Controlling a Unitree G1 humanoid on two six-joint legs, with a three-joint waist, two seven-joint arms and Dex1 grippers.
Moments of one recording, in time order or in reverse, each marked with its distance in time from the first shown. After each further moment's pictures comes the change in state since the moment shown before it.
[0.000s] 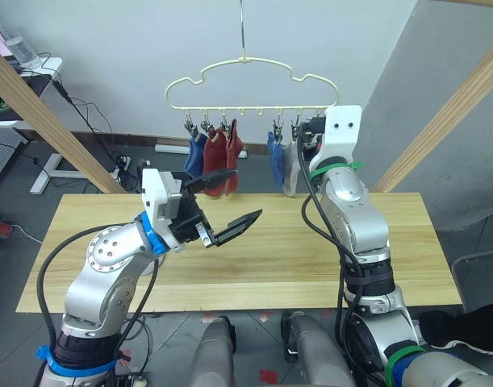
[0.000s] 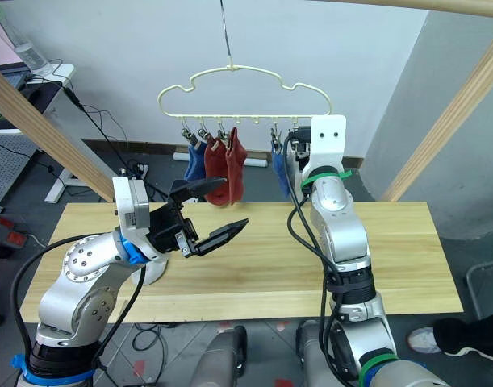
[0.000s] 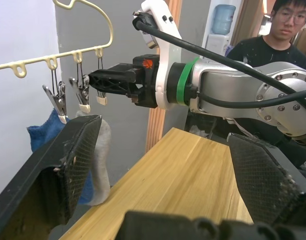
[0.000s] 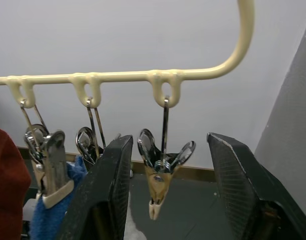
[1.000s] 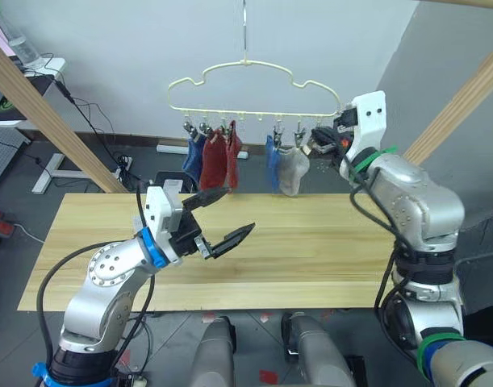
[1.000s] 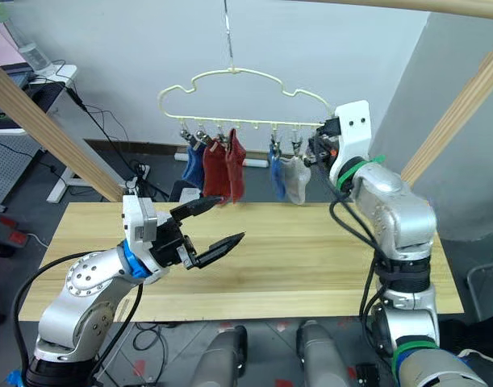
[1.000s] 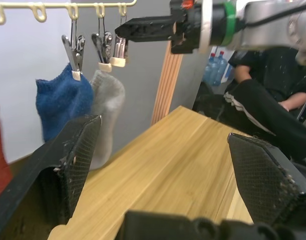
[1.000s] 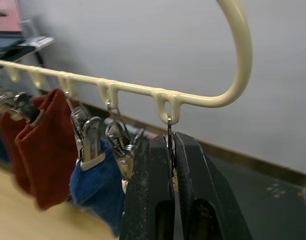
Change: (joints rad) left arm 0.132 0.012 0.002 0.038 0.052 0.012 0.021; right arm -0.089 -0.317 -0.179 -0.125 0.410 0.492 0.471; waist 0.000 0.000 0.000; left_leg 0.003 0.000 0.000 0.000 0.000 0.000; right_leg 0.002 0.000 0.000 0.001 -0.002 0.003
